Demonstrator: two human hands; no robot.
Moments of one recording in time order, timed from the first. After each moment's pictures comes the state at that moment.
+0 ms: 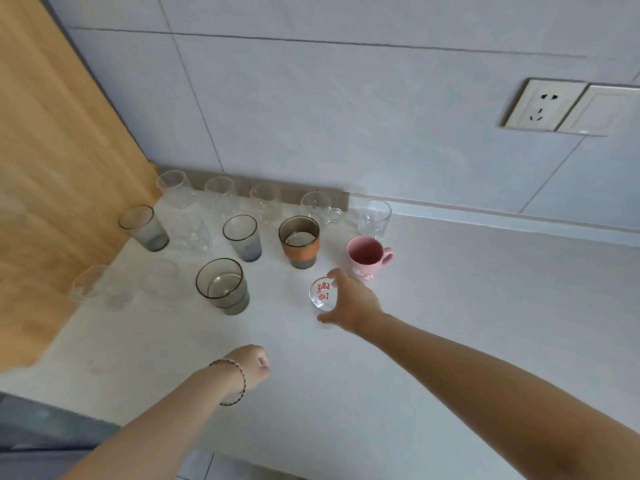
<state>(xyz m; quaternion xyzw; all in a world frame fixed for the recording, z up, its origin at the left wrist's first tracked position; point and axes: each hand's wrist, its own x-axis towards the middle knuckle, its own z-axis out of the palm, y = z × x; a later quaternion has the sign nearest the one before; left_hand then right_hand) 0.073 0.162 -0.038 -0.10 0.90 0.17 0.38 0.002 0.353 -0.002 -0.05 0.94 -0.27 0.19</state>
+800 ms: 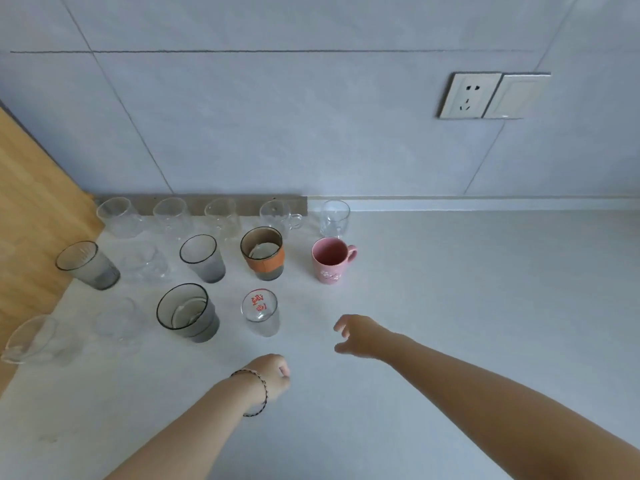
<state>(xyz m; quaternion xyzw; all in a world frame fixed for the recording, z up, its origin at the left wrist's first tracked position) 0.055 0.202 -0.045 0.03 0.90 0.16 0.40 0.031 0.397 -0.039 0.02 0.90 -0.27 0.34</state>
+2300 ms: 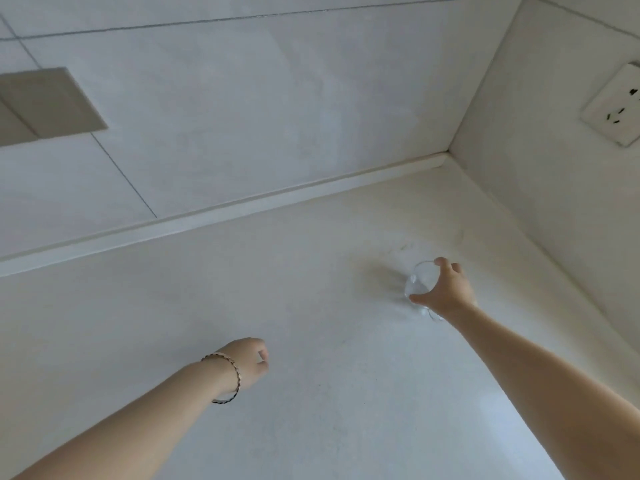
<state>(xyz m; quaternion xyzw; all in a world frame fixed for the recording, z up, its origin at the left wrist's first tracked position) 0.039 0.812 -0.053 0.18 0.89 0.06 0.41 0.127 1.144 -0.043 0.42 0.86 -0.27 0.06</state>
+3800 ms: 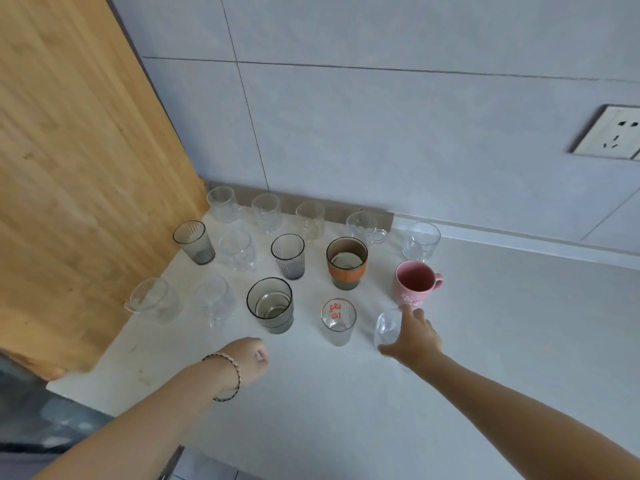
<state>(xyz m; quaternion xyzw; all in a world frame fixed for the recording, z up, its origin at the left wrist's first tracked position) 0.055 0.074 -0.001 -0.11 0.93 0.16 0.32 -0.006 0.351 -0.043 0.06 0.96 -0.18 0.22</state>
